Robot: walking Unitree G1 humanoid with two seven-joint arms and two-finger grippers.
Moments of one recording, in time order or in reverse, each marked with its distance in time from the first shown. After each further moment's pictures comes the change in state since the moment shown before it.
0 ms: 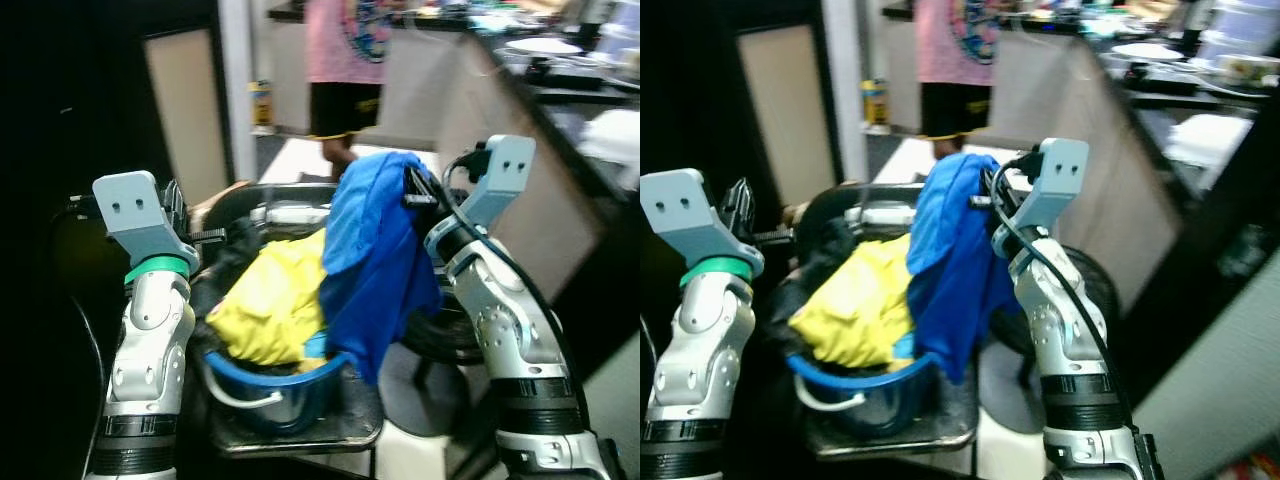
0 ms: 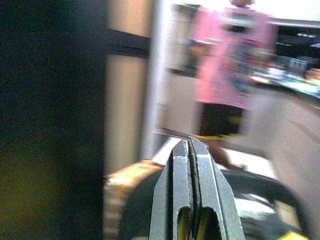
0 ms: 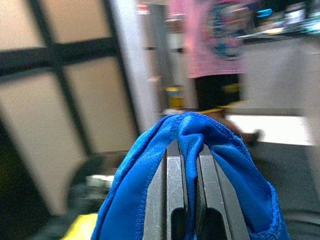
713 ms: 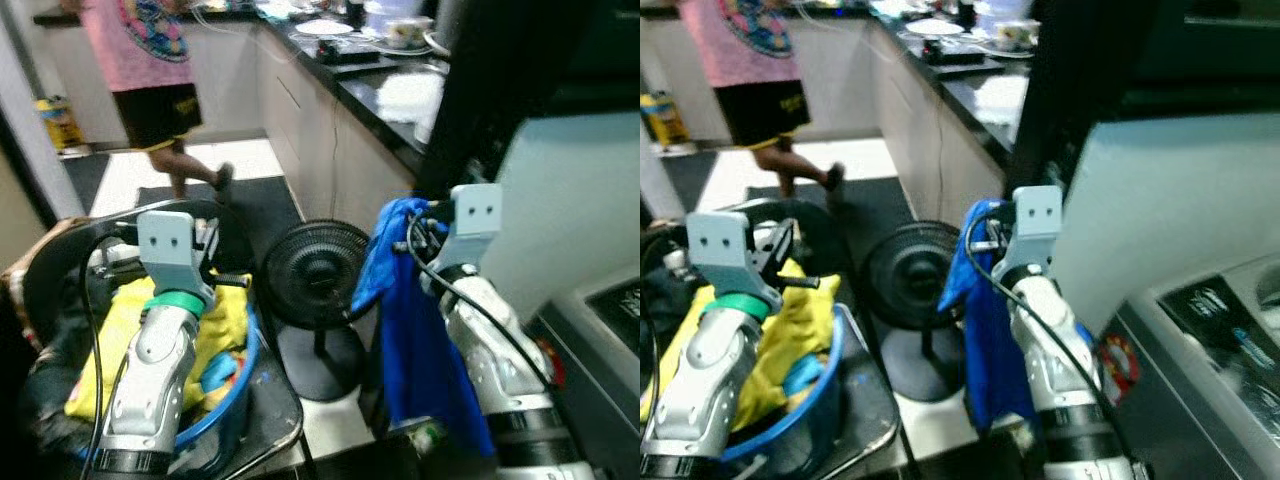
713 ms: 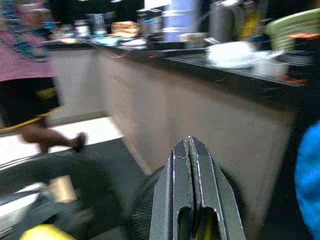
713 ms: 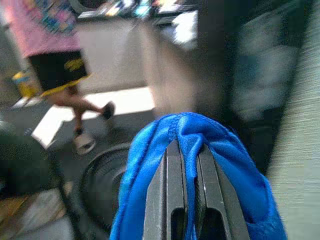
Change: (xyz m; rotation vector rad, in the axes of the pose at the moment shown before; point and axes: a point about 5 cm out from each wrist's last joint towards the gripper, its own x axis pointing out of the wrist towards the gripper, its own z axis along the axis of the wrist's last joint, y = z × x) left arm -0.024 -0.011 -0.030 0.030 0.141 -0.241; right arm -0.022 -0.010 -0.048 -0.091 0.123 -0.136
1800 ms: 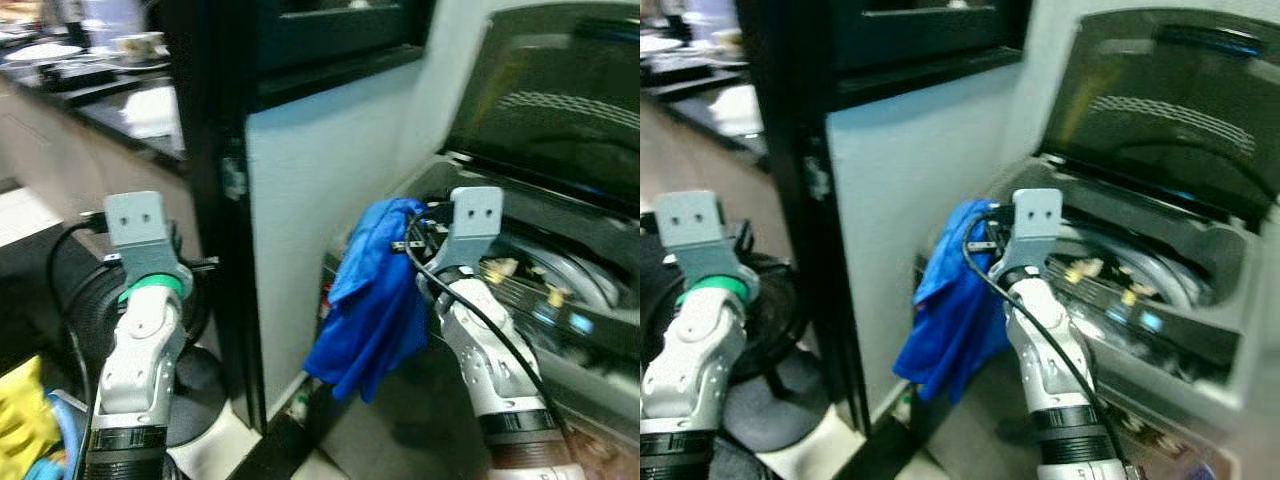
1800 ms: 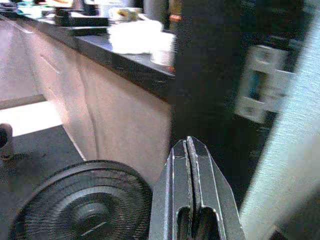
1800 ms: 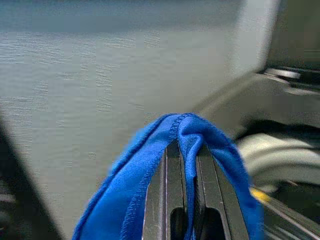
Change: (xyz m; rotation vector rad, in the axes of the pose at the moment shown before) left arm 0.007 0.034 0.010 0.022 0.085 0.382; right arm 0.002 0.006 0.006 0.000 -0.037 0.026
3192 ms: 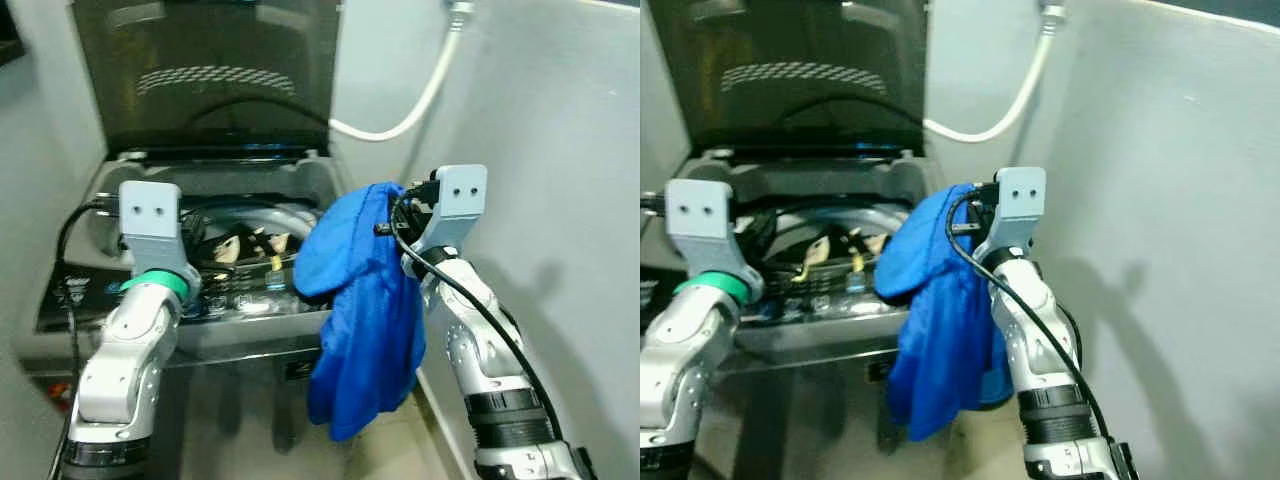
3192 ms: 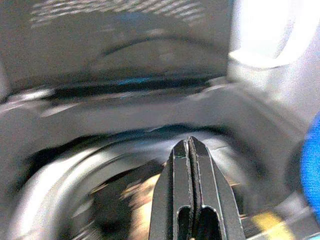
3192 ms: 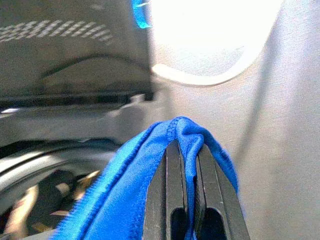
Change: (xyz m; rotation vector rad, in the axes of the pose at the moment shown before) left arm -0.015 -0.011 0.023 0.028 -0.031 -0.315; right arm 0.015 0.020 0.021 0.038 -0.042 0.070
